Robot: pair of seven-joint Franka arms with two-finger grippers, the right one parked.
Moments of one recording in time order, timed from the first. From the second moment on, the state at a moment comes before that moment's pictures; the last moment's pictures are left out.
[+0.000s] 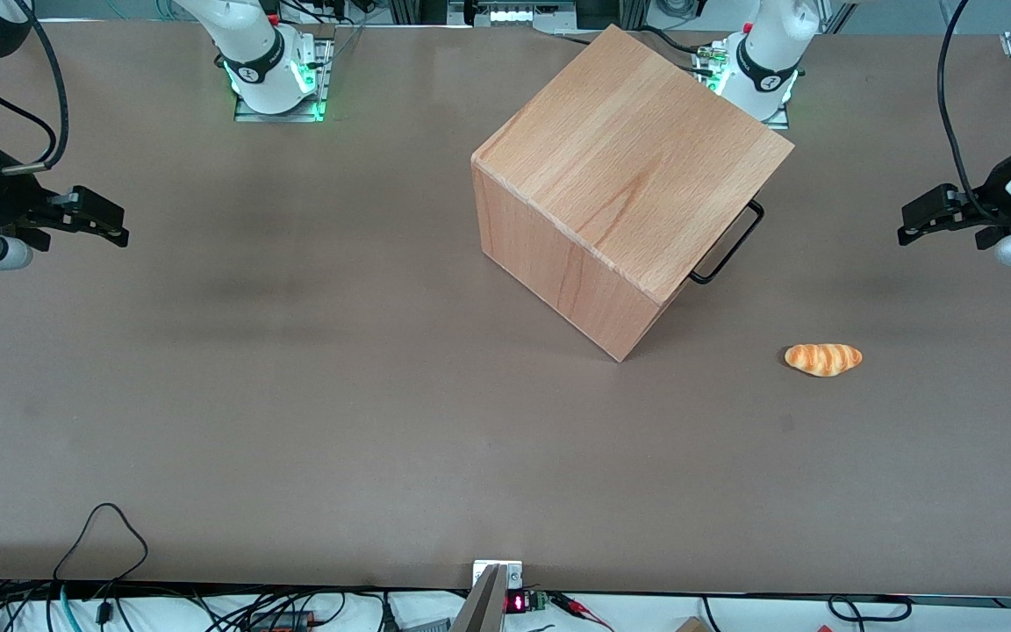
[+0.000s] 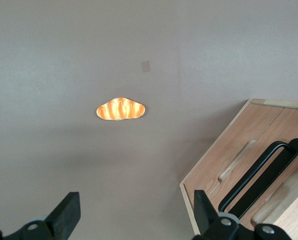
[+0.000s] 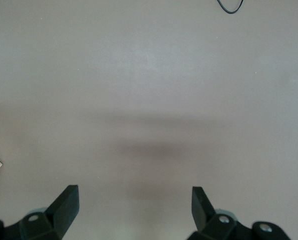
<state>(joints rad) -0.27 0.06 0.29 -1.56 -0.03 1.59 0.07</state>
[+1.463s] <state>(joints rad) -0.26 0.11 0.23 -1.66 -0.12 1.63 0.15</state>
